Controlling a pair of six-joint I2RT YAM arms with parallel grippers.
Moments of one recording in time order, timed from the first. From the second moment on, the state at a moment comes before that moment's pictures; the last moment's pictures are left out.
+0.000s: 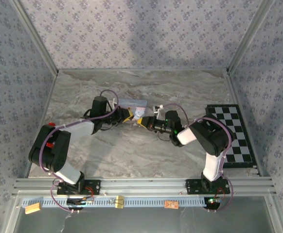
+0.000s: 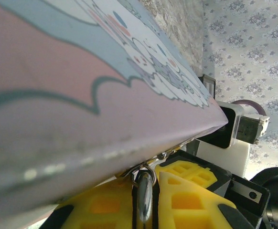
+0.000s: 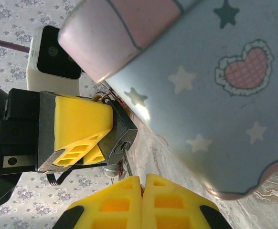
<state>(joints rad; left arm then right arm) -0.39 1.56 0.75 0.23 0.68 -0.97 0.59 1.86 0.59 1.09 -0.60 1.17</state>
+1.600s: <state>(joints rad) -0.39 1.57 0.74 0.26 0.72 -1.00 0.60 1.86 0.60 1.12 -0.59 1.17</state>
